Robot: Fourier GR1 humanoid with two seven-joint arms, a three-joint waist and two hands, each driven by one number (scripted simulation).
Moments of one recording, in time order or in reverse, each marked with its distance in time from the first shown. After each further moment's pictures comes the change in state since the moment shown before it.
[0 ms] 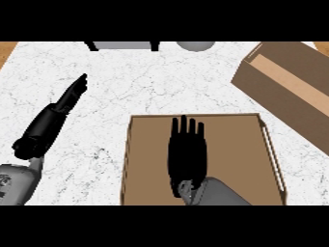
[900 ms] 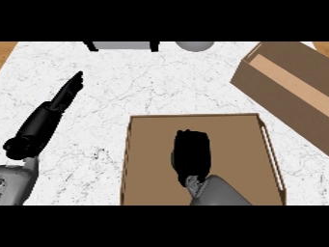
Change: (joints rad) left arm 0.011 -0.044 0.079 -0.044 -0.057 -0.069 0.035; right arm 0.047 0.002 -0.044 0.105 0.163 -0.059 -0.162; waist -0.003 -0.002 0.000
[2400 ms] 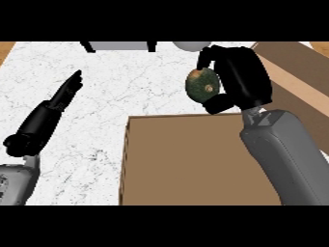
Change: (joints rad) left arm -0.004 -0.045 0.051 0.004 -0.037 -0.035 0.014; right arm -0.283 -0.201 -0.429 -0.104 -0.177 -0.228 -0.639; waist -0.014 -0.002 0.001
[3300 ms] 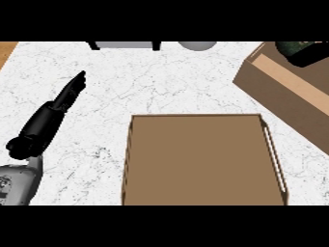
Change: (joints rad) left arm 0.002 -0.028 0.006 -0.012 -0.025 -0.025 -0.009; right arm -0.161 -0.275 -0.401 0.422 -0.065 0.006 -0.099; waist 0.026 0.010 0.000
